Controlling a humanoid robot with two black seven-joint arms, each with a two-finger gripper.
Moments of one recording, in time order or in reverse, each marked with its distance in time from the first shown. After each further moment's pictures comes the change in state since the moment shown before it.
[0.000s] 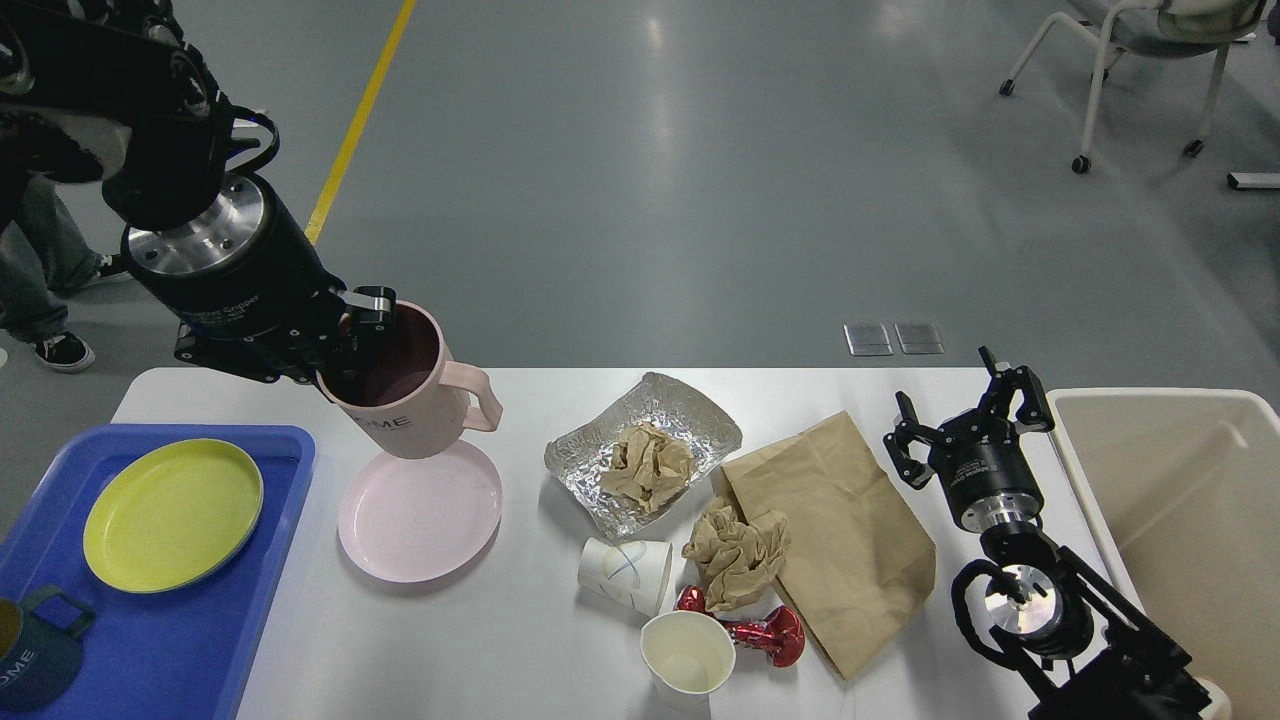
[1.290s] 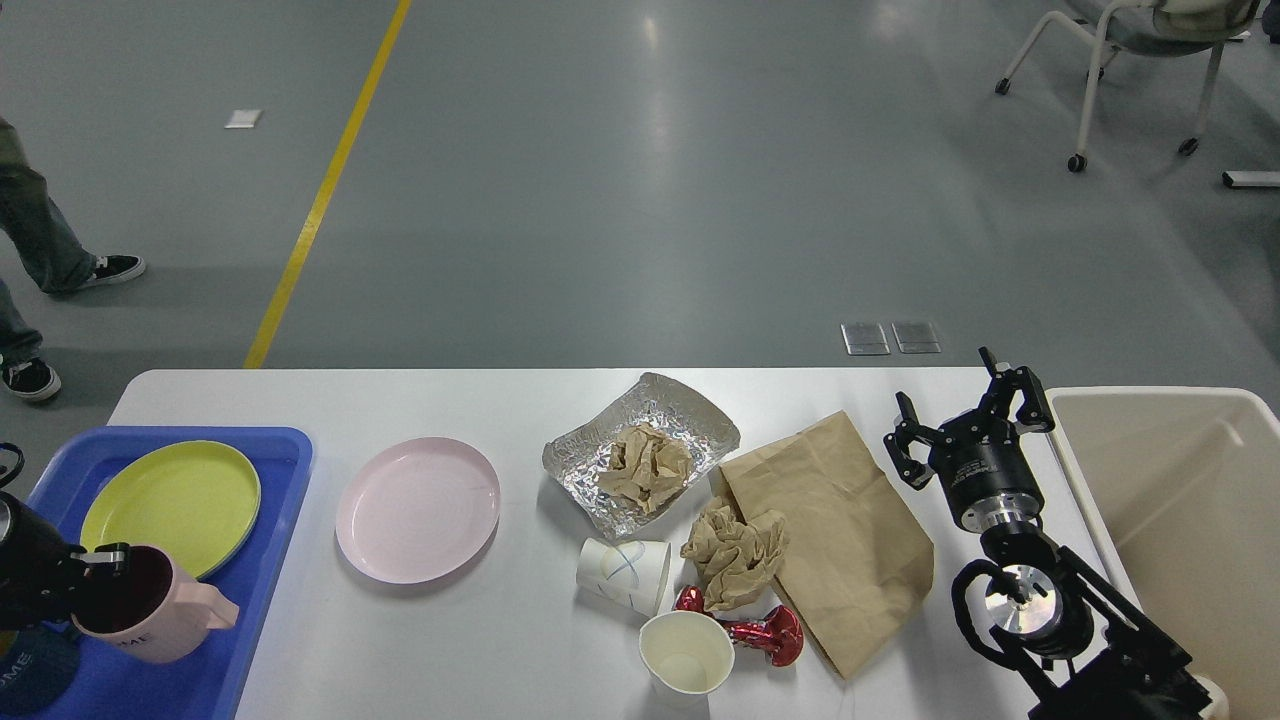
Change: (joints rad) left arm 1.076 0.663 -0.344 0.535 0.704 0.186 -0.091; right arm 0.000 0.000 0.000 0.000 0.000 0.000 0.000
